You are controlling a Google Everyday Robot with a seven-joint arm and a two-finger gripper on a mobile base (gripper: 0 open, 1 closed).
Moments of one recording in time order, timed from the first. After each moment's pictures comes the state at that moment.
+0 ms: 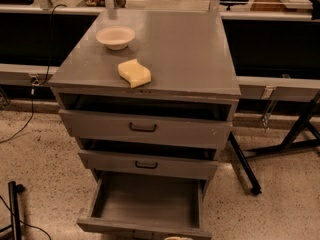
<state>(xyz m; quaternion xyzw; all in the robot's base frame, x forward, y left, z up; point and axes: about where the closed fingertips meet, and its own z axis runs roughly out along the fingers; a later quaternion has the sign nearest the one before) 0.384 -0.042 0.155 -0.50 0.68 0.26 0.47</state>
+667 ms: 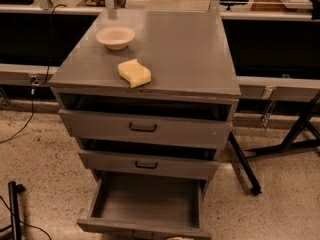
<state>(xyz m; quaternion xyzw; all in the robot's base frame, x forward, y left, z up) 0.389 -0.054 0.127 -0.48 0.69 0.26 0.47</state>
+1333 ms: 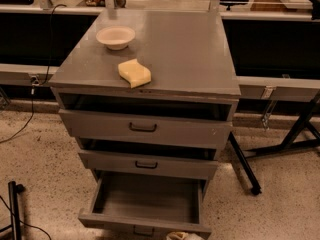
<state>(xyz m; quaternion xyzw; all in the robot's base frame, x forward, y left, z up) 0.416 -0.067 0.122 -0.46 0.70 0.26 0.49</state>
